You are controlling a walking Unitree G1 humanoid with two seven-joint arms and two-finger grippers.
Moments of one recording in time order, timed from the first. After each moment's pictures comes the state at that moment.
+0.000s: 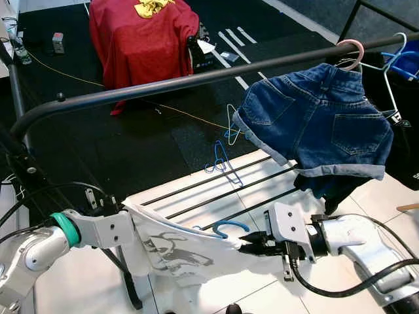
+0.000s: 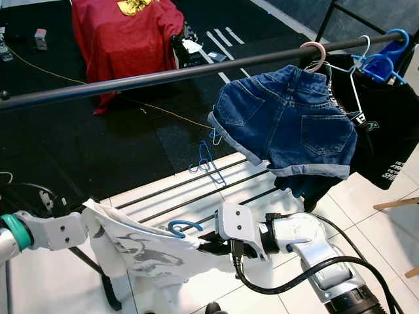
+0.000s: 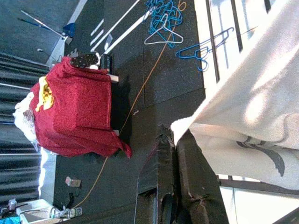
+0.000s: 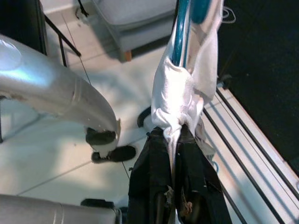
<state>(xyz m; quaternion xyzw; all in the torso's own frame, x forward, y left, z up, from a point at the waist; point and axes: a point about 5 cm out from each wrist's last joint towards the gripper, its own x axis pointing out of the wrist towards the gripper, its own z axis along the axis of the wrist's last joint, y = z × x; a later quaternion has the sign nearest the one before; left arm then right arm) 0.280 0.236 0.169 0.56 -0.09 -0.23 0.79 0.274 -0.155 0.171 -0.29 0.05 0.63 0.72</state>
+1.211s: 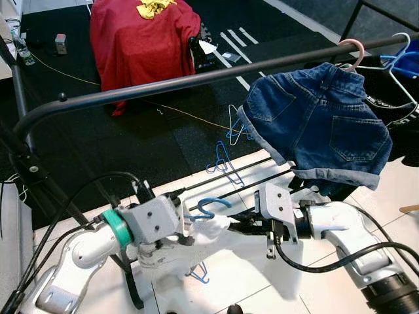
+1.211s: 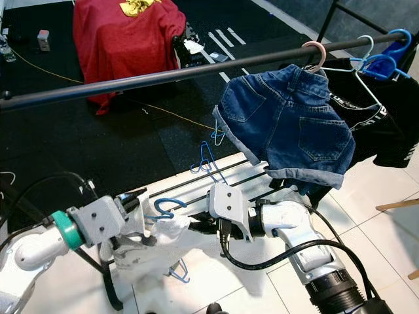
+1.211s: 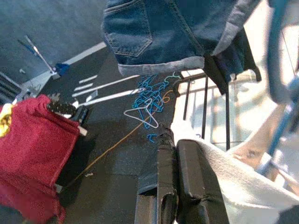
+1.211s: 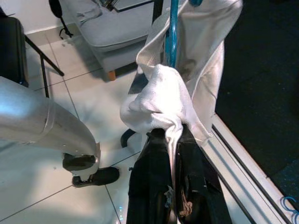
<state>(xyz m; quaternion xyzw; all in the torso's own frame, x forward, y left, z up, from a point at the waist) 0.273 0.144 0.196 0.33 -0.17 -0.31 0.87 0.295 -0.135 0.179 -0.27 0.01 0.62 0.74</state>
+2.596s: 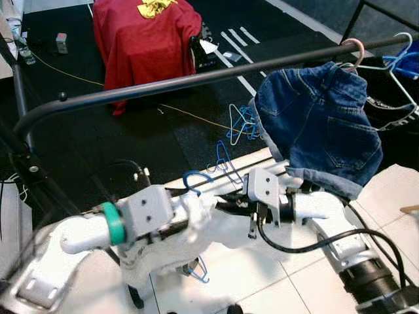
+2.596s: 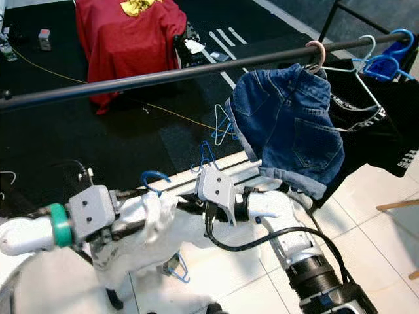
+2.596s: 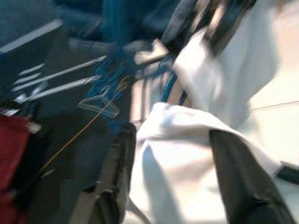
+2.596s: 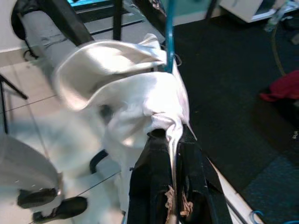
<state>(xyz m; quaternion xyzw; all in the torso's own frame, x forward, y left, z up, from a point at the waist) 0.270 0.168 0.210 0.36 -0.09 -0.40 0.84 0.319 -0.120 0.197 -0.25 -0.07 0.57 0.78</state>
